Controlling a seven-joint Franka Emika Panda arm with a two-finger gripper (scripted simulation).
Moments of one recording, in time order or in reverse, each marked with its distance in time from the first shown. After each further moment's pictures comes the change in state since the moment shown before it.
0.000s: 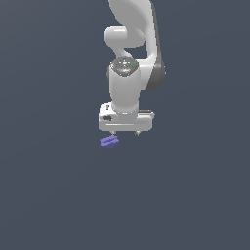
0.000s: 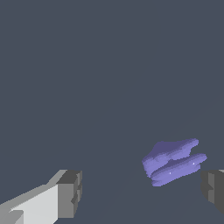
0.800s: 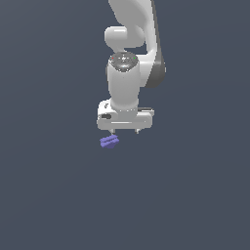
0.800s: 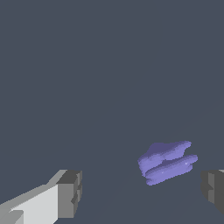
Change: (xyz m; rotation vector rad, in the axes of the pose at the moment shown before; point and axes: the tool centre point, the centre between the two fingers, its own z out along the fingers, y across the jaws) arm 0.002 0.003 -0.012 -0.004 0.007 -0.033
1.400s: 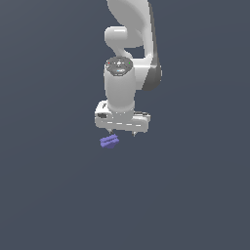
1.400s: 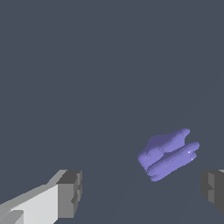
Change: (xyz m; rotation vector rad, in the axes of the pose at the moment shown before) arm -0.006 0.011 0.013 0.003 -0.005 0.173
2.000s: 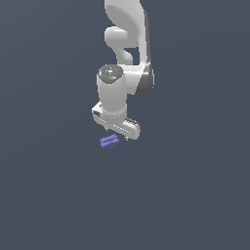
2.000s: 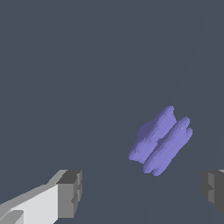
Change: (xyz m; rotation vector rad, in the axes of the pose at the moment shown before) arm -0.009 0.025 0.025 0.000 -0.008 0.365
